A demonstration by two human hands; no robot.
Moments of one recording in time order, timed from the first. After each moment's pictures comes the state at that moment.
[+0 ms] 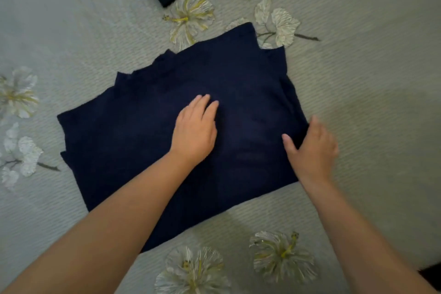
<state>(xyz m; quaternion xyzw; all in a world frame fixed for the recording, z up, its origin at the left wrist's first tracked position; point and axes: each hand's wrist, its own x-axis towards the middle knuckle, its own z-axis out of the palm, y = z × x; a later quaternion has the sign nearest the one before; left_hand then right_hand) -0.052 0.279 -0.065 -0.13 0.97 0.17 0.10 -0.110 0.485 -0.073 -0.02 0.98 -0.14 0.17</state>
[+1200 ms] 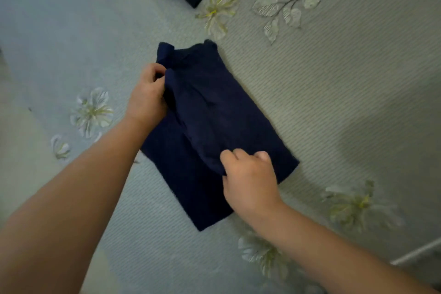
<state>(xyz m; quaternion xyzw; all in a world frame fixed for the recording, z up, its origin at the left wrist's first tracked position) -0.007 0.123 0.009 -0.17 0.95 0.25 0.02 0.059 0.344 0.023 -0.25 0.92 -0.27 0.11</state>
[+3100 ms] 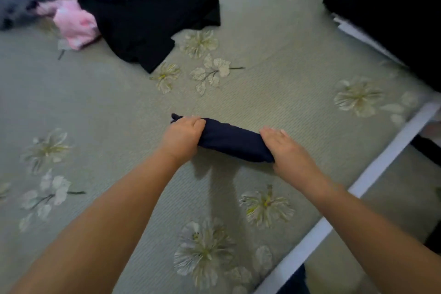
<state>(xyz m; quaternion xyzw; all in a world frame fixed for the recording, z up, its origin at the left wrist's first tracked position) 0.005 0.322 0.072 0.05 0.99 -0.01 0.15 0.004 0.555 0.065 -0.27 0.95 -0.13 0.13</state>
